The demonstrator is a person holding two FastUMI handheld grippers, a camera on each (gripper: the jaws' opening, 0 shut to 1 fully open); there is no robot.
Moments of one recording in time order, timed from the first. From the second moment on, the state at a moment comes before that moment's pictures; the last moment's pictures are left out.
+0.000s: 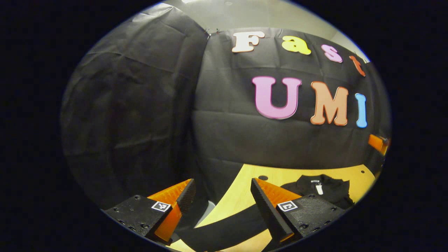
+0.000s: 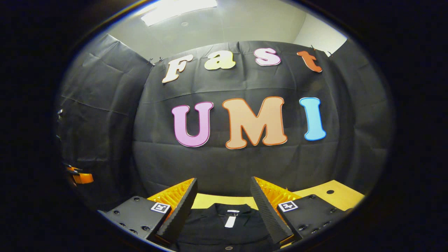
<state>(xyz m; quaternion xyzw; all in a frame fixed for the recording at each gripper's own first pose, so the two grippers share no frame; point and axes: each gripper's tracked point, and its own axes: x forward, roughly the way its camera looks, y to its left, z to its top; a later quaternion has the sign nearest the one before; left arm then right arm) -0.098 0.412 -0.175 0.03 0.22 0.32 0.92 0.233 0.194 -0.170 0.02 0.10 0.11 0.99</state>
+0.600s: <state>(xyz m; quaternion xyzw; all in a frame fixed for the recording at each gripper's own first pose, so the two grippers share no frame) -0.177 0.414 -0.351 -0.10 0.43 0.34 0.83 0.201 0.153 -0.192 -0.01 0.14 0.06 0.99</state>
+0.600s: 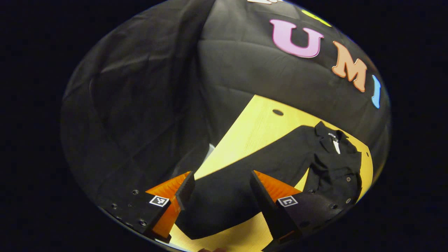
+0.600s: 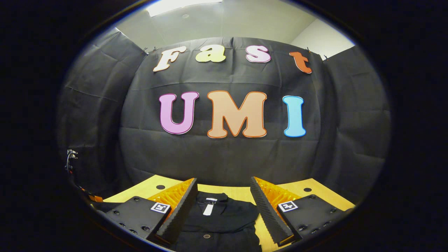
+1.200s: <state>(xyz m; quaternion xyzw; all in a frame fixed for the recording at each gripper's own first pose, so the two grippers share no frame) -0.190 0.408 -0.399 -0.04 0.47 0.29 0.83 0.198 0.149 -0.193 -0.03 0.16 0.04 0.99</state>
